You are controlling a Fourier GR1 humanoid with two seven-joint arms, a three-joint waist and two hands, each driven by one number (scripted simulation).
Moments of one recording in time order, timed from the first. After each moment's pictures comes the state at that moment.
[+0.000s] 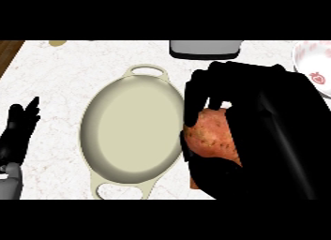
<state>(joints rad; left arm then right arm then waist) -0.09 0.30 0.14 -1.47 -0.18 0.05 0.40 -0.81 -0.08 0.36 -2.12 0.81 0.43 0.91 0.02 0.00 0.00</state>
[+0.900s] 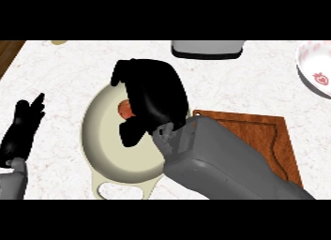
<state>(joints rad) -0.13 0.29 0.14 -1.44 -0.19 0.04 0.39 -0.96 0.00 0.54 -1.49 0.57 0.07 0.94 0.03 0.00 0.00</state>
